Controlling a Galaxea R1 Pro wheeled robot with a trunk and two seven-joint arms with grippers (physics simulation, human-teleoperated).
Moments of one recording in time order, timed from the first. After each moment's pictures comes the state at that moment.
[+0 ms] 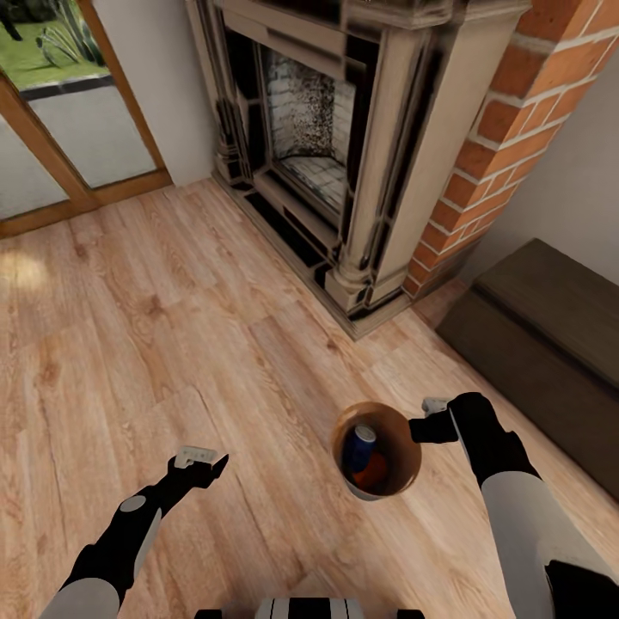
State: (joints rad) left arm -0.53 0.04 0.29 -0.68 -0.22 -0.06 -0.44; right arm -0.83 -0.05 -0.23 -0.81 0.48 0.96 0.57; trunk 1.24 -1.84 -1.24
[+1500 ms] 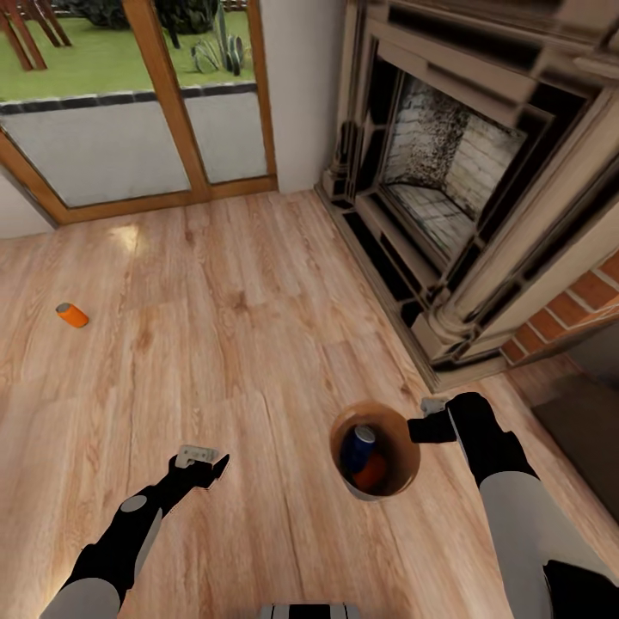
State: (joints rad) left arm -0.53 0.04 0.29 -0.68 -0.23 -0.07 -0.44; right arm -0.83 -0.04 -0.23 -0.81 0.49 0.96 0.57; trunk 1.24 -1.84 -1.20
